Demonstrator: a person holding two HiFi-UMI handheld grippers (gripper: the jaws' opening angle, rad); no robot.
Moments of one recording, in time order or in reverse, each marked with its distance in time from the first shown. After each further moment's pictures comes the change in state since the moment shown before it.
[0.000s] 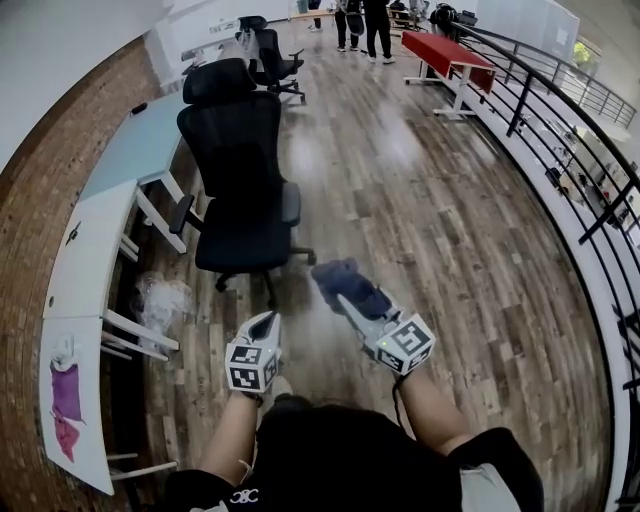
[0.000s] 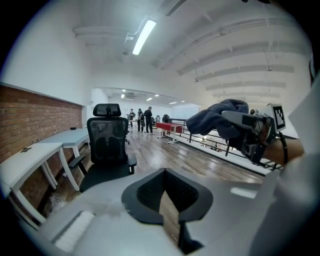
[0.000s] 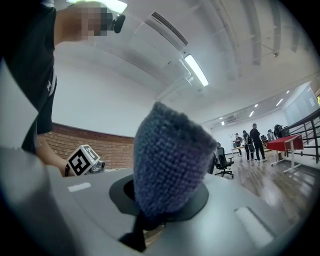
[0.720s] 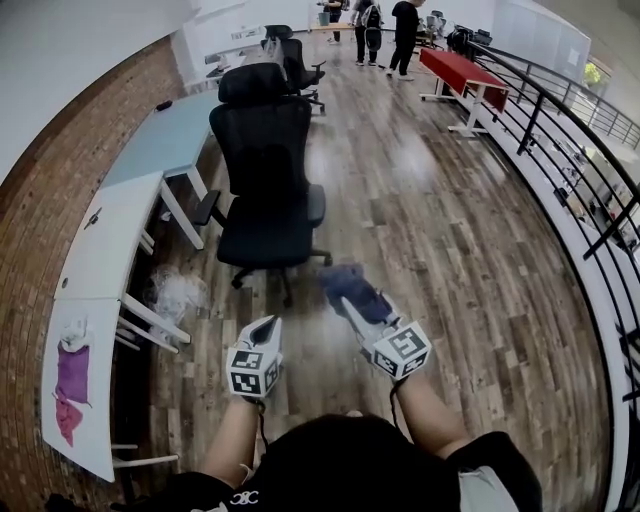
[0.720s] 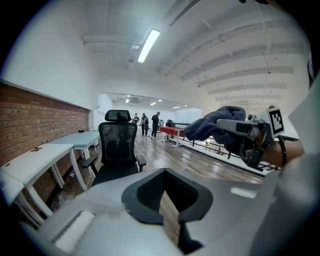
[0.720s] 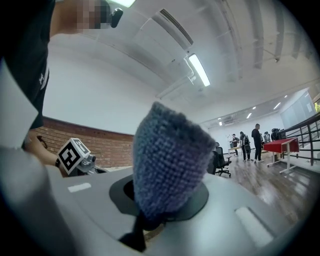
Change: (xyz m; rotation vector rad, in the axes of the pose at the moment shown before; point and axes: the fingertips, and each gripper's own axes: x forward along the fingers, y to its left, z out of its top) left arm -0.093 0.039 -0.019 -0.011 -0.052 0.040; right arm 0.026 0.083 -0.005 -0.013 0.011 -0.044
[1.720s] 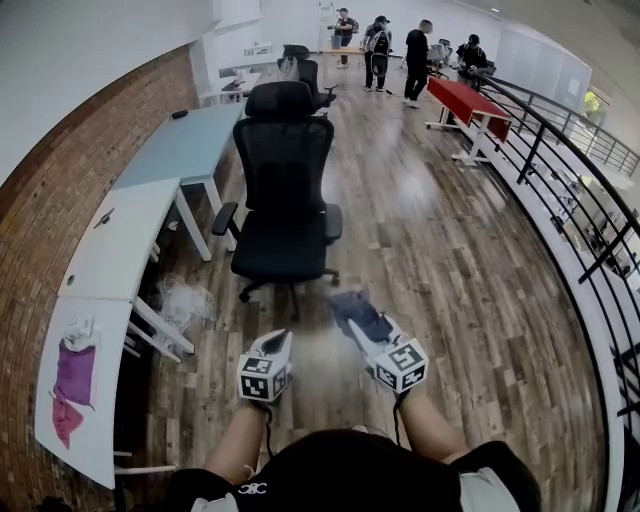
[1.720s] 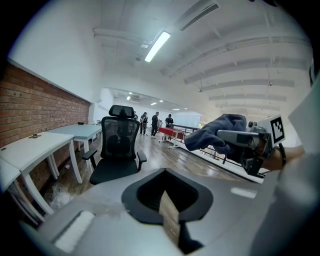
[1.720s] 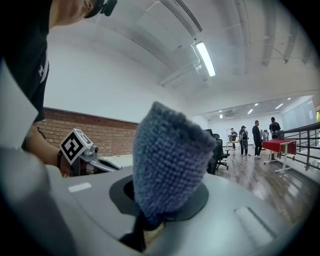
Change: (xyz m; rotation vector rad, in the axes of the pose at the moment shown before) left arm -0.033 0.048 -0.026 -0.078 -0.008 -0.044; right arm 0.033 0.059 -0.037 -0.038 0.152 -0.021
